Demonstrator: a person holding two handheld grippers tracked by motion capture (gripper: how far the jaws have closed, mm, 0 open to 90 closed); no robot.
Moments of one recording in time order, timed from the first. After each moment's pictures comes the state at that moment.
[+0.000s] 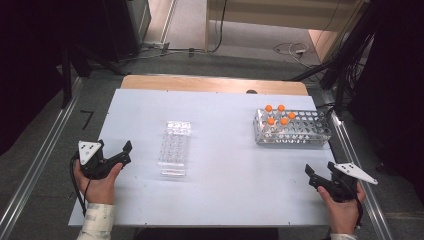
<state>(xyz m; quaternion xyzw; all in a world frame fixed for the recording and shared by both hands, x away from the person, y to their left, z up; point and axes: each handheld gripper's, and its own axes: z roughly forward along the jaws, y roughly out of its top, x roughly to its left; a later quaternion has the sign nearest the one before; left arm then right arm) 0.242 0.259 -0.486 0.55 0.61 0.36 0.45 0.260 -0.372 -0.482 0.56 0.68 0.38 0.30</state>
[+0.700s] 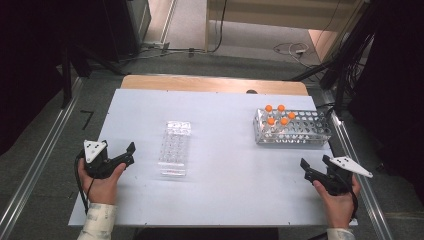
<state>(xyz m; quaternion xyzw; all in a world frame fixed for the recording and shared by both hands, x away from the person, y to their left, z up) 0.244 0.255 -0.488 0.56 0.61 0.35 0.44 0.274 -0.357 -0.472 0.54 0.68 0.40 0.30</state>
